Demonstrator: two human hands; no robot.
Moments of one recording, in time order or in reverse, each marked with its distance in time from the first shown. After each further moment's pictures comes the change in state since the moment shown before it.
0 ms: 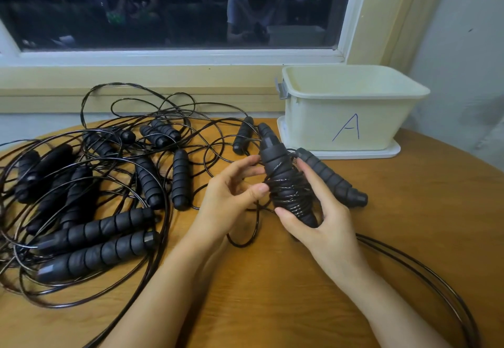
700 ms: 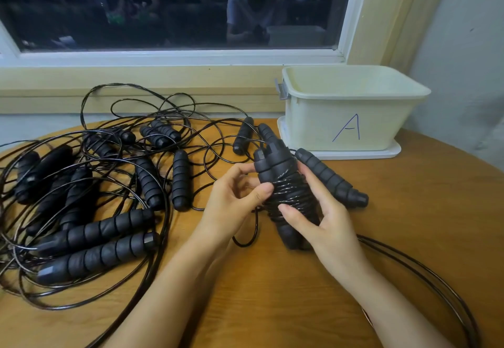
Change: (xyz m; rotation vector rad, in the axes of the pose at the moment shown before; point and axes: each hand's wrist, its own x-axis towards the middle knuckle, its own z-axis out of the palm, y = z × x) left_hand -0.006 0.006 0.008 -0.096 -0.036 -0.048; right_hand 0.002 0.001 -0.002 0.098 -0.073 0.094
